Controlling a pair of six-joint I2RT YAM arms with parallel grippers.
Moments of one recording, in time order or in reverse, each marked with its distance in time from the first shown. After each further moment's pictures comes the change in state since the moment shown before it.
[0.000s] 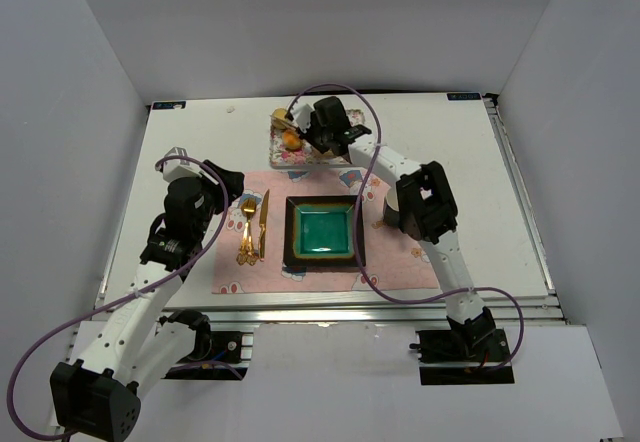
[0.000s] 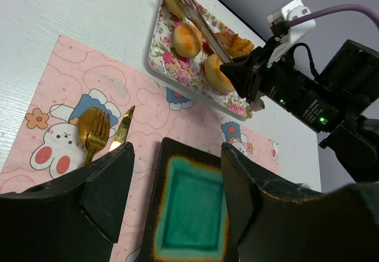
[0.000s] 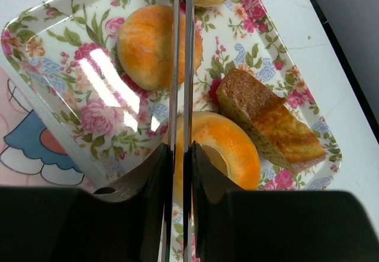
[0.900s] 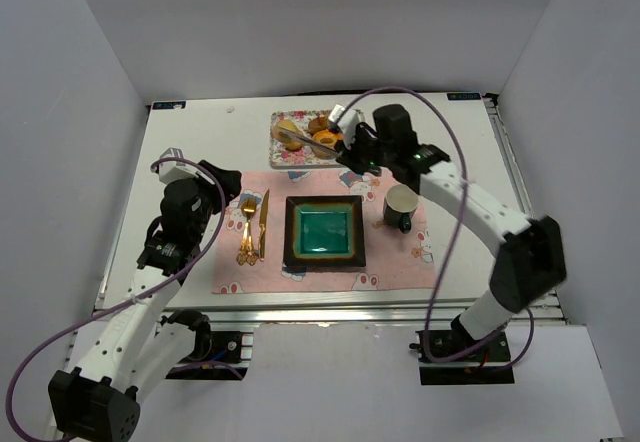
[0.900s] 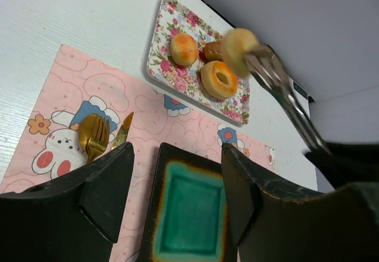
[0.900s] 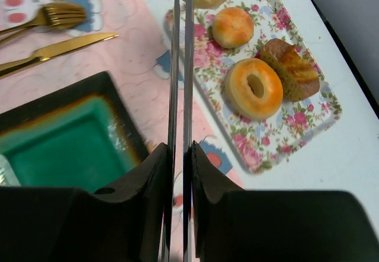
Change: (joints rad) left arm 0.000 -0.034 0.000 -0.003 -0.017 0.005; right arm -0.027 -0.731 -0.657 0.001 -0.255 0.061
